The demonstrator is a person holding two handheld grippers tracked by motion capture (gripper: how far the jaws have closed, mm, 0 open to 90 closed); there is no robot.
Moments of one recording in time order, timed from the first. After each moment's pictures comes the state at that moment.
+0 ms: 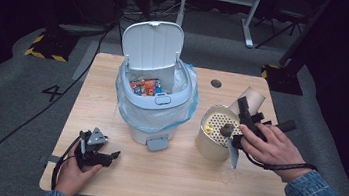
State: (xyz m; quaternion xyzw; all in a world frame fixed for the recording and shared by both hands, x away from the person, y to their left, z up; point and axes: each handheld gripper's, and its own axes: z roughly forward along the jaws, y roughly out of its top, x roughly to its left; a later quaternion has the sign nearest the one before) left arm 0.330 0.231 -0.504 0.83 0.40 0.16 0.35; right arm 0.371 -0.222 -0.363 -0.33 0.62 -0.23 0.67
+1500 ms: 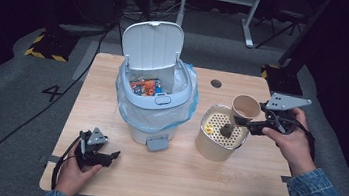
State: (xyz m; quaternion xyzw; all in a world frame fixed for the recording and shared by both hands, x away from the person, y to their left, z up) left arm 0.330 0.231 -0.504 0.83 0.40 0.16 0.35; right arm 0.424 -0.287 -0.322 0.20 0.84 0.47 0.16
